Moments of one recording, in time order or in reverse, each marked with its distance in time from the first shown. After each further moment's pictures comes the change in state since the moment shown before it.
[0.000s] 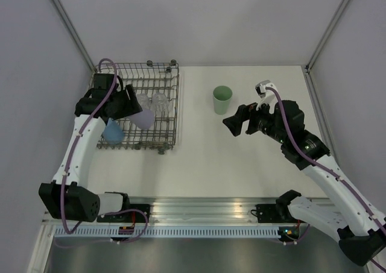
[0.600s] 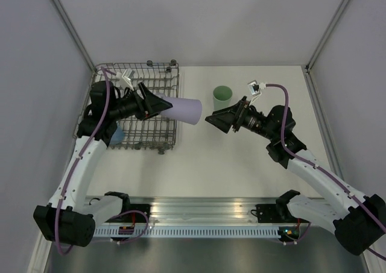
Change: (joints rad) left arm -0.055 -0.235 -0.201 0.467 0.756 -0.369; right arm 0.001 0.102 -0.275 0.752 -0.402 0.497
